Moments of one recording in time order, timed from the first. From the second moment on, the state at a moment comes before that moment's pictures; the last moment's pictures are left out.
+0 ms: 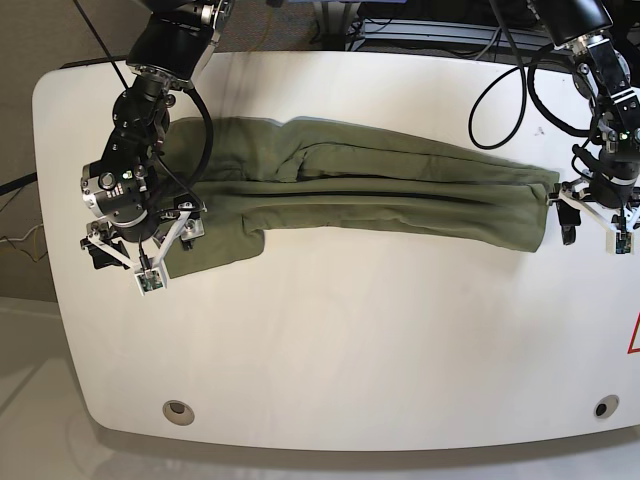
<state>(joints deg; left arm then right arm) 6.3 -17.5 -30.6 102.4 -13.4 -21.7 45.4 6.6 1.2 20.2 105.8 -7.0 34.4 -64.7</state>
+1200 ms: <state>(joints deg) 6.8 -17.8 -30.7 102.5 -13.5 -21.4 45.0 14.3 6.2 12.9 76.7 -0.2 35.7 -58.9</state>
